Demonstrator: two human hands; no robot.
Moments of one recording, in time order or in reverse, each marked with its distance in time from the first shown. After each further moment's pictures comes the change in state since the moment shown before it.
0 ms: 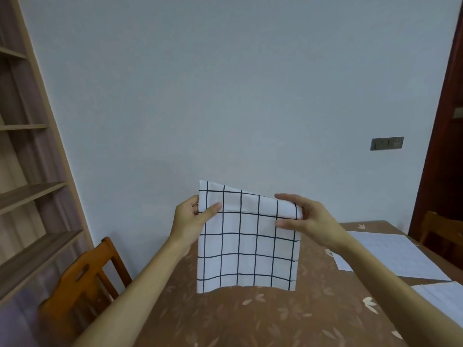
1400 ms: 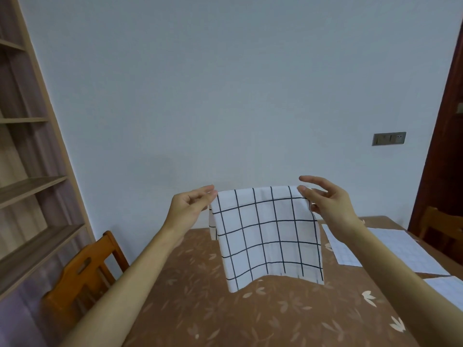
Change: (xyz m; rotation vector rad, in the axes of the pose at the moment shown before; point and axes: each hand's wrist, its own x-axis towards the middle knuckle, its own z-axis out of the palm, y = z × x) left_hand 0.007 0.007 -0.015 0.106 -0.060 -0.048; right_hand 0.007 0.003 -0.011 0.289 0.348 0.042
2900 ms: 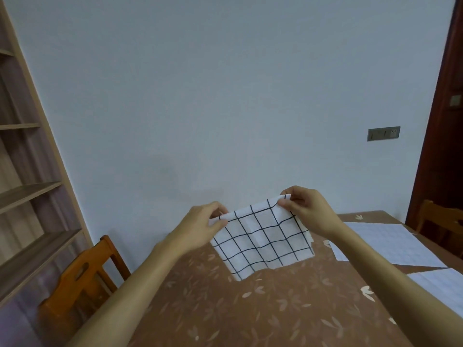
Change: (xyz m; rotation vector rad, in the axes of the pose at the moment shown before) left_hand -0.006 -0.008 0.019 0.805 -0.305 0.209; right_hand 0.006 0.016 0.007 -0.437 -0.192 -0.137
